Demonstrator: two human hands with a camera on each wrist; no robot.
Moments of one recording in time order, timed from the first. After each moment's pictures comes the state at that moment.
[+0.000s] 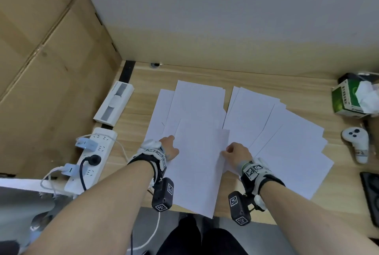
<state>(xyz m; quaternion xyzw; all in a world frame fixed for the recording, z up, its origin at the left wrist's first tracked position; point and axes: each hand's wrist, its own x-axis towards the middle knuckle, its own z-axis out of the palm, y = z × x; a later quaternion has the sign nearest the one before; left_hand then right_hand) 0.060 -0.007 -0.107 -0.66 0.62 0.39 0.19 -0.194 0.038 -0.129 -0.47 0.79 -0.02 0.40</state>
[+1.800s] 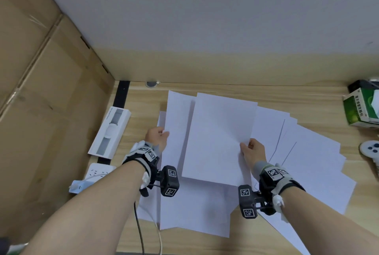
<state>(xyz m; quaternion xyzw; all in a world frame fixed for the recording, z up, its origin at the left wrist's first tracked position) 0.104 -0.132 -0.148 -0.70 0.53 0.42 -0.23 -0.215 -0.051 -0.165 -0.29 0.80 -0.30 0.43</state>
